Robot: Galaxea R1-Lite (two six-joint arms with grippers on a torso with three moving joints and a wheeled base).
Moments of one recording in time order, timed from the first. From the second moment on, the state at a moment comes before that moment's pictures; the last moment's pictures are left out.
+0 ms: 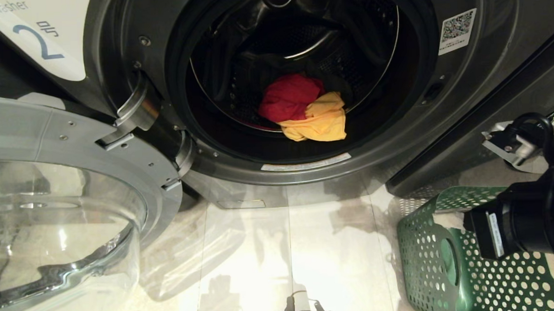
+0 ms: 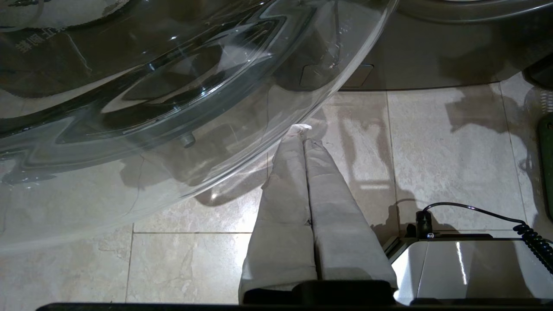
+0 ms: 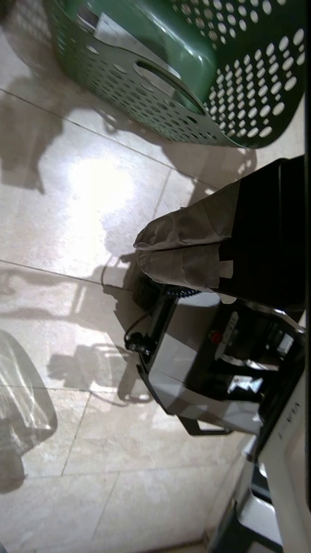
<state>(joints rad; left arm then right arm) 0.00 0.00 0.00 0.00 0.00 0.00 0.54 1.26 -0.91 0.22 -0.05 0.19</state>
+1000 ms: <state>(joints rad) 0.00 0.00 0.00 0.00 0.00 0.00 -0.04 0.61 -0.39 0.20 0.04 -0.10</state>
